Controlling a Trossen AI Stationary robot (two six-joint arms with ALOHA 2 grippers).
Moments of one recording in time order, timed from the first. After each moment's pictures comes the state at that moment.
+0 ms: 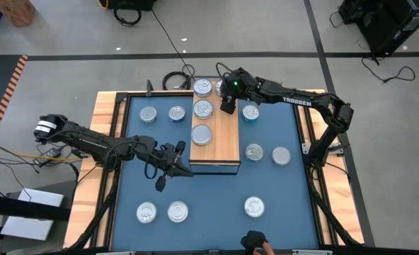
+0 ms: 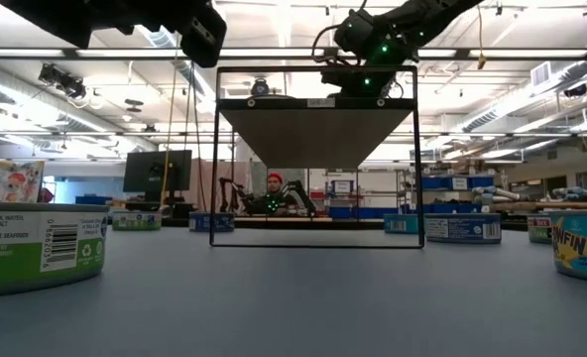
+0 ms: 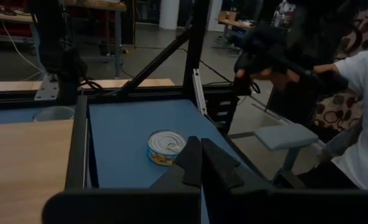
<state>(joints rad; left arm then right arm) -0.16 1.17 0.57 0.50 0.25 -0.10 -0.51 1.70 1.37 -0.39 0.23 -0.28</state>
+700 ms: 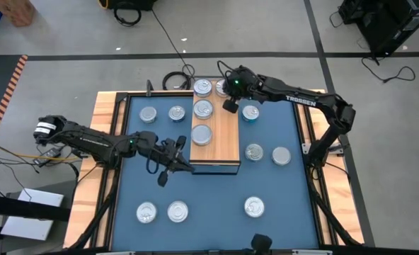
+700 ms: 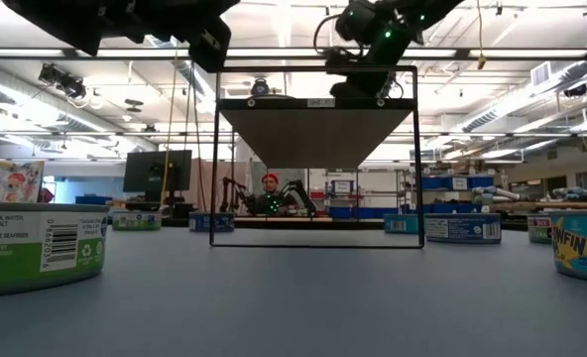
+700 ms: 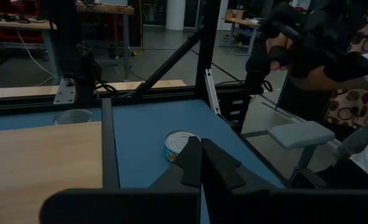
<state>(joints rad) -0.09 1.17 0.57 0.50 0.29 -0.06 -0.49 1.68 1.44 -0.56 0.30 -0.23</state>
